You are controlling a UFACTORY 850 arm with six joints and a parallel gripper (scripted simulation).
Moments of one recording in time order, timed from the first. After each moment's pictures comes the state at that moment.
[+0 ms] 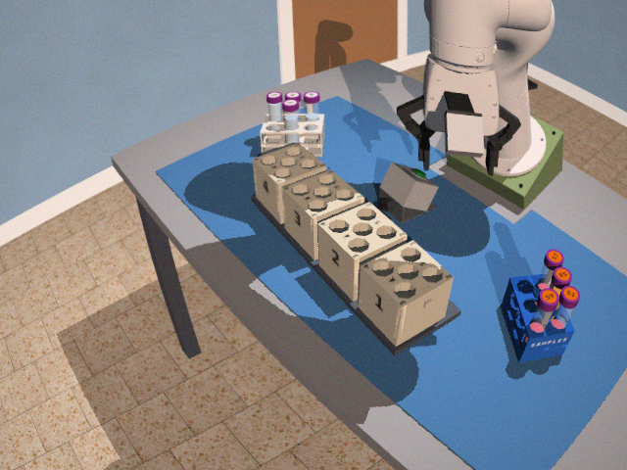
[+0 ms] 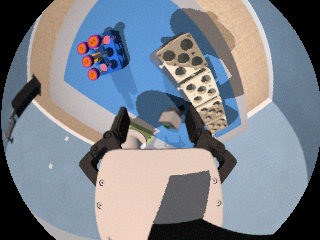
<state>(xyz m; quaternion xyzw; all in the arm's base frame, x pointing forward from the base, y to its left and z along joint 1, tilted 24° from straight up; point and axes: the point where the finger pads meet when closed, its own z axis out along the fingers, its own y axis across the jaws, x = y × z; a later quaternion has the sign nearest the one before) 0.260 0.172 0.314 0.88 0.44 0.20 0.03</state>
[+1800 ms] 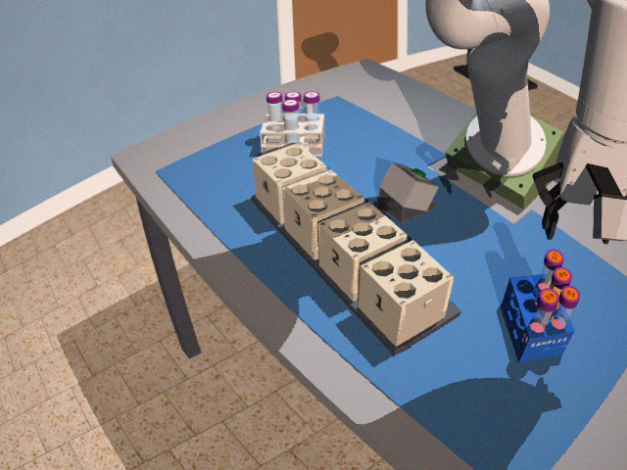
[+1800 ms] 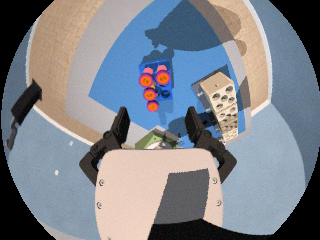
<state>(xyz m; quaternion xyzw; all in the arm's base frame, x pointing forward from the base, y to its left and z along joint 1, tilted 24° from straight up) 0.200 0.359 0.292 0.88 0.43 0.20 0.05</state>
